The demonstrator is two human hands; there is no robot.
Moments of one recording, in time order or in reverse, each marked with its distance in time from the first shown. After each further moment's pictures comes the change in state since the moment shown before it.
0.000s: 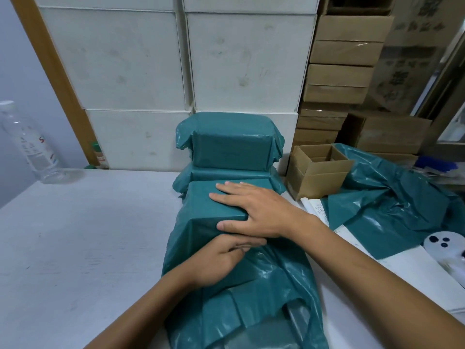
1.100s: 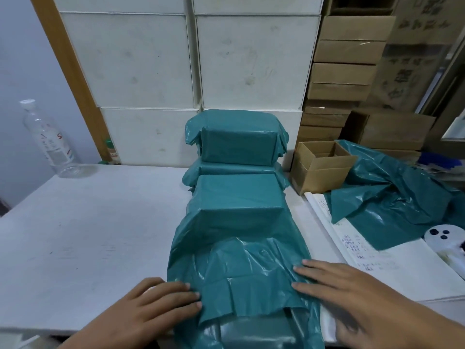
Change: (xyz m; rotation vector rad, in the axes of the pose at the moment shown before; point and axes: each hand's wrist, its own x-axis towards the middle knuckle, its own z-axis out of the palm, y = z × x) left_hand -0.179 -0.040 -0.048 1.173 -0.023 0.541; right_hand -0.217 -0.004 0.022 -0.120 -0.140 -0.075
